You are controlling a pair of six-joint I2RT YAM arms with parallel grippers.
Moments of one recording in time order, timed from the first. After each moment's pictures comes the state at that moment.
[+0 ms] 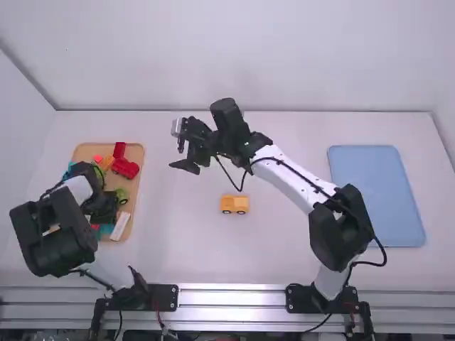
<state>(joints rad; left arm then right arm) 0.55 1.71 0.88 -0.67 -0.03 -1.13 0.66 1.86 1.51 -0.16 -0.74 -0.55</state>
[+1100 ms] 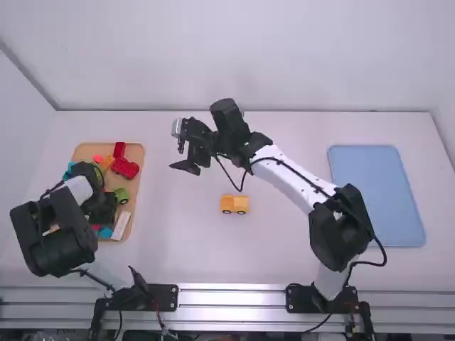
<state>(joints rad) 0.55 1.71 0.88 -0.66 -0.08 -1.13 0.66 1.86 1.51 -0.18 -0.74 -0.55</state>
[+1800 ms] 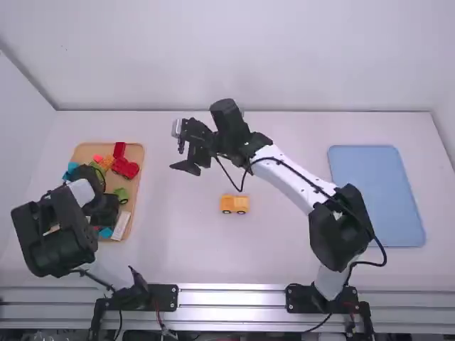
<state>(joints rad) 0.55 1.71 0.84 -0.60 -0.05 -1.04 0.66 1.86 1.51 -0.19 -0.74 -0.55</state>
